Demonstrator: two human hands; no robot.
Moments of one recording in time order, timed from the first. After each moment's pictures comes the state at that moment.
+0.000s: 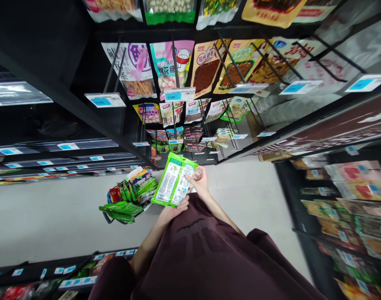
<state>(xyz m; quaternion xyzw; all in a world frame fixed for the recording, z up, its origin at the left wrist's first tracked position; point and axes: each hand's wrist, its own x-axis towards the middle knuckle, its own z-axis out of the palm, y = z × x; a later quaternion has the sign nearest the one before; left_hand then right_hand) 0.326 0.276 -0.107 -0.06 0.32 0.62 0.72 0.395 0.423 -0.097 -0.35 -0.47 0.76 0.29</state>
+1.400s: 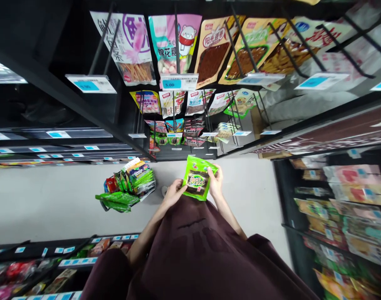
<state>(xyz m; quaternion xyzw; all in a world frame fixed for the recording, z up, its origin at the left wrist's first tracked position) 0.332 0.301 -0.149 0.20 0.67 0.53 0.48 0.452 0.471 -0.121 -0.45 -0.50 0.63 0.39</state>
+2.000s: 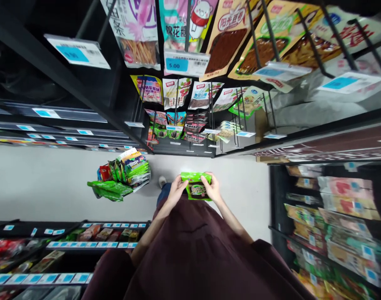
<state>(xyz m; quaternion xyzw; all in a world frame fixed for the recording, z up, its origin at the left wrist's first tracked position) 0.385 0.335 -0.156 0.05 0.57 0.68 0.45 0.501 0.477 -0.140 -0.41 -0.65 0.61 0.19</state>
